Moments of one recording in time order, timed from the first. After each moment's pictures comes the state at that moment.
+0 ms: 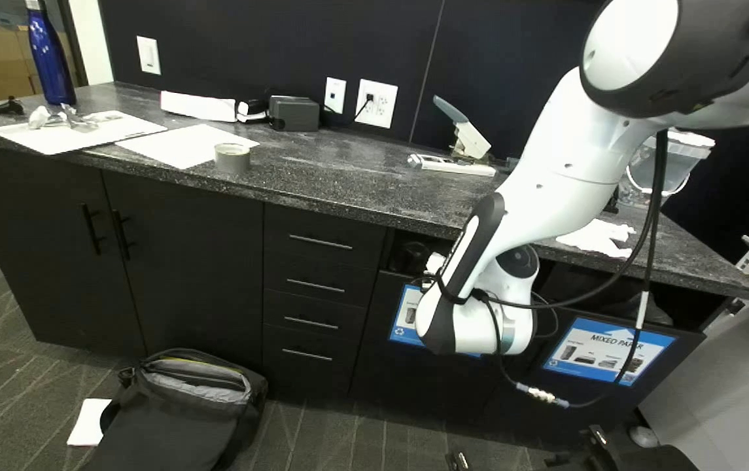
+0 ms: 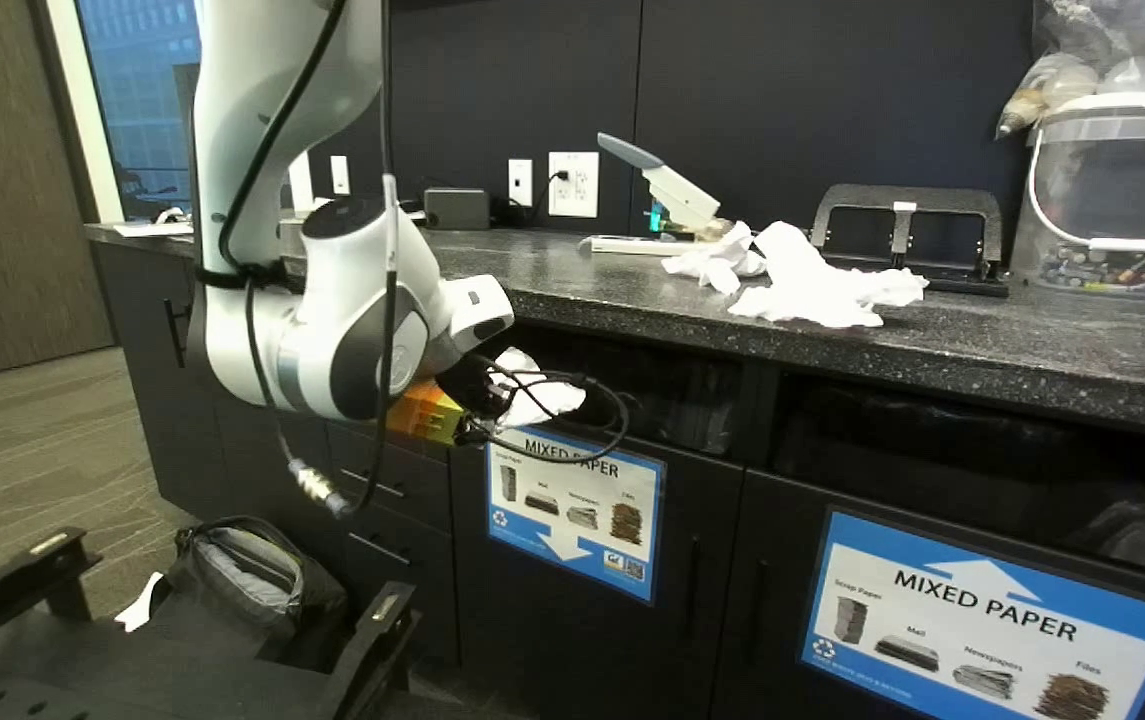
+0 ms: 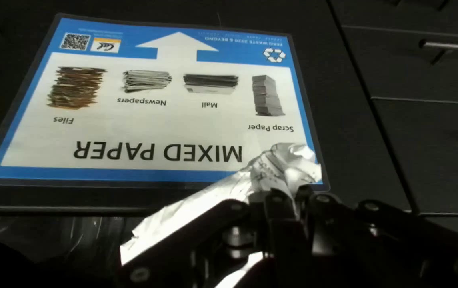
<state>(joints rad) 0.14 0.88 -0.04 -2.28 0.20 3.83 0.09</state>
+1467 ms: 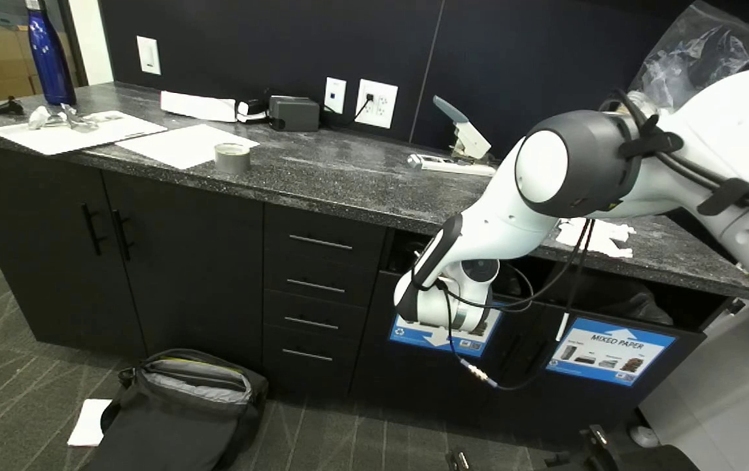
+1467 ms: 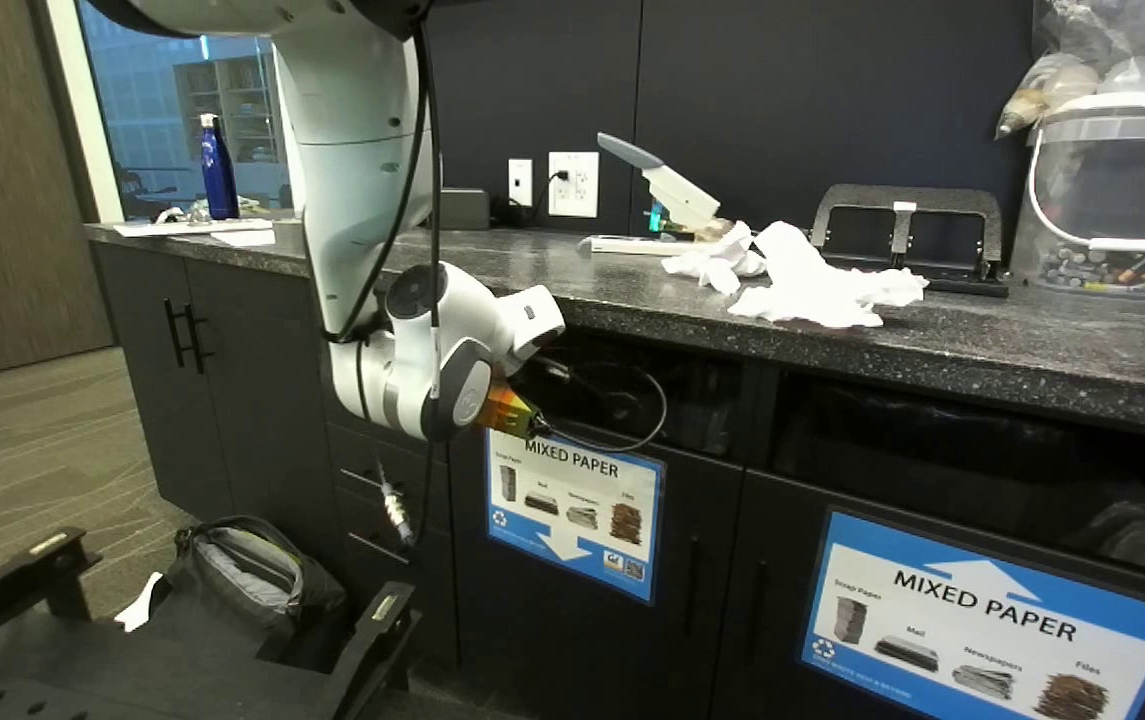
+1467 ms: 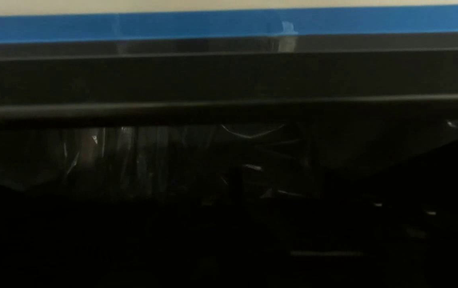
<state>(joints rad) 0.12 1.21 -0.07 -1.70 0.36 3.88 0.00</state>
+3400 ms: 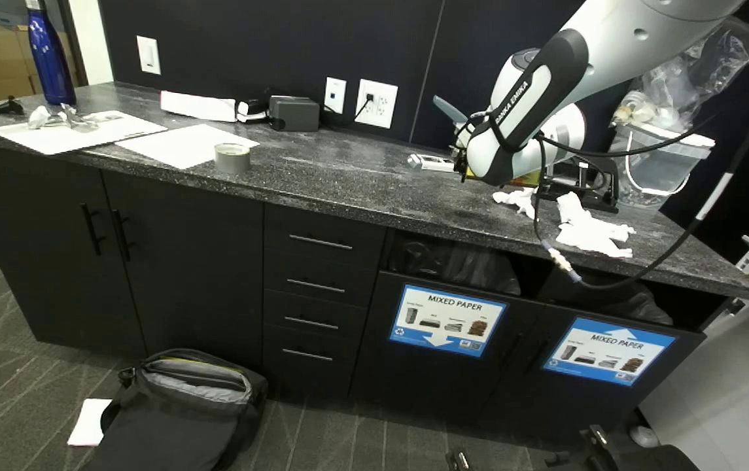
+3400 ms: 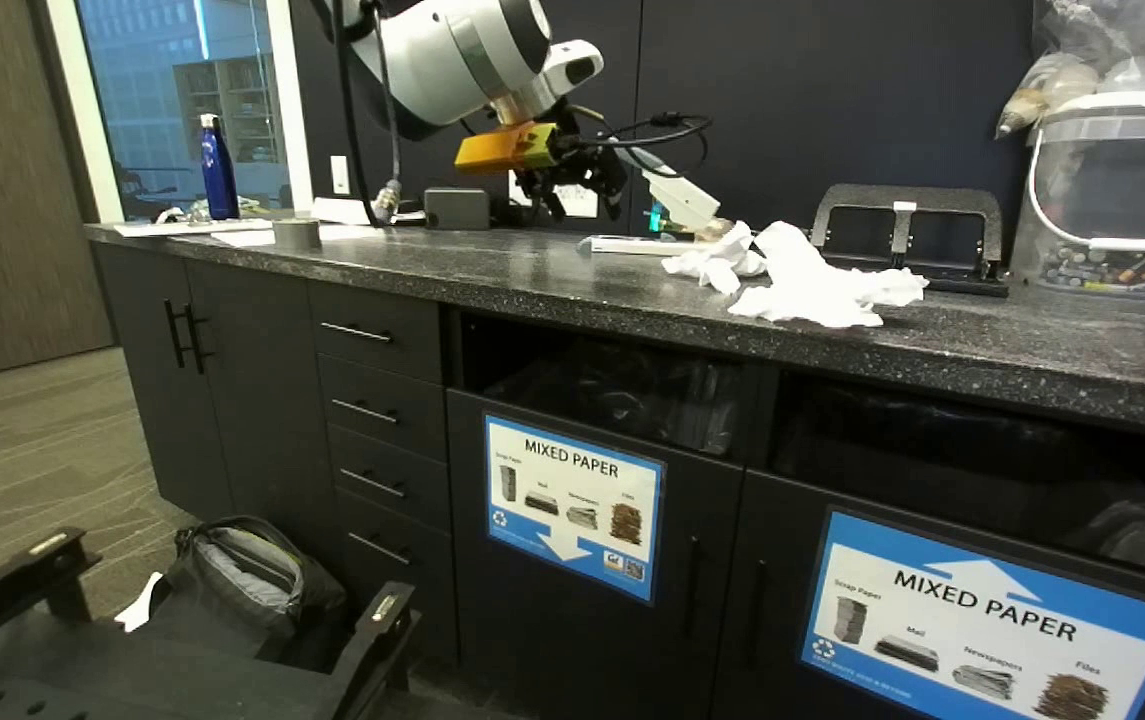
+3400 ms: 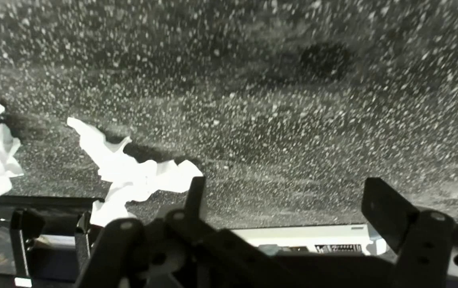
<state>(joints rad) 0.50 0.54 -0.65 -1.96 -0.20 3.00 0.57</state>
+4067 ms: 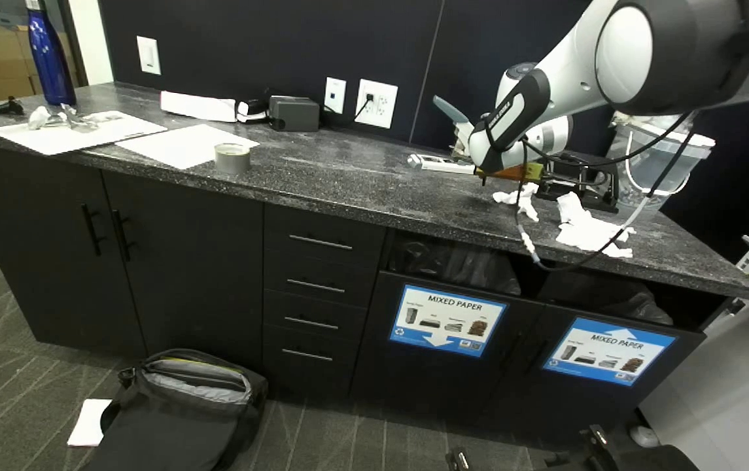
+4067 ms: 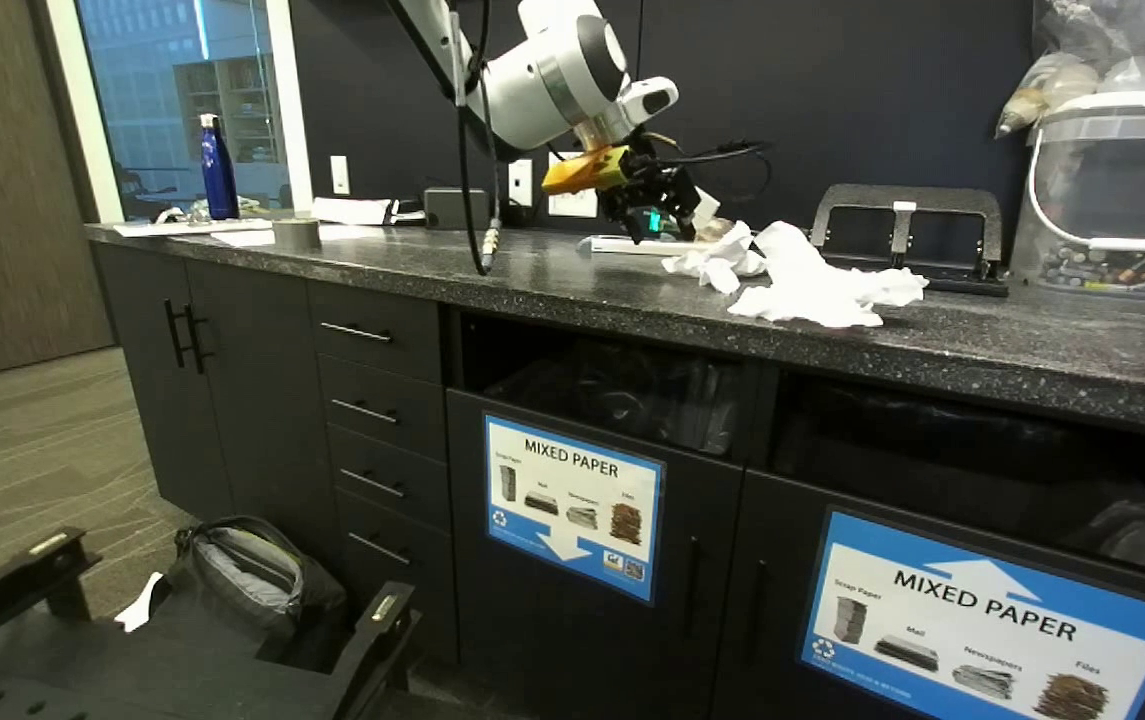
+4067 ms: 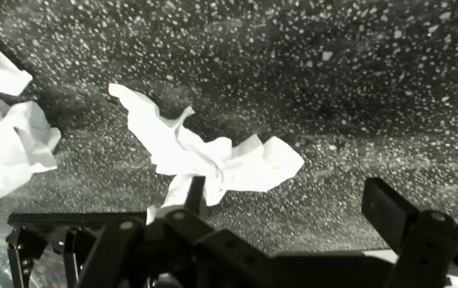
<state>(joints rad) 0.25 0.82 -0.54 -1.49 -0.10 2.70 0.57</state>
